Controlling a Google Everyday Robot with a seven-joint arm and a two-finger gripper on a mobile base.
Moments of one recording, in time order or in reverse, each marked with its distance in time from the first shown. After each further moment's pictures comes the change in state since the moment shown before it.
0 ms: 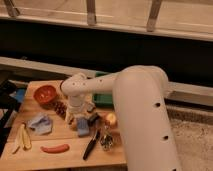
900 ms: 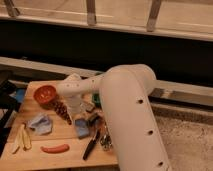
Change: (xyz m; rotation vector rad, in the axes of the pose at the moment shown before) arm -0.003 -0.012 0.012 0.132 0.047 0.014
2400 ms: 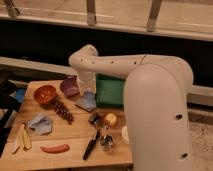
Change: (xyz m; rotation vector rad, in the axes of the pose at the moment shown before) arm -0.065 -0.104 -0.158 -0.015 -0.303 0.143
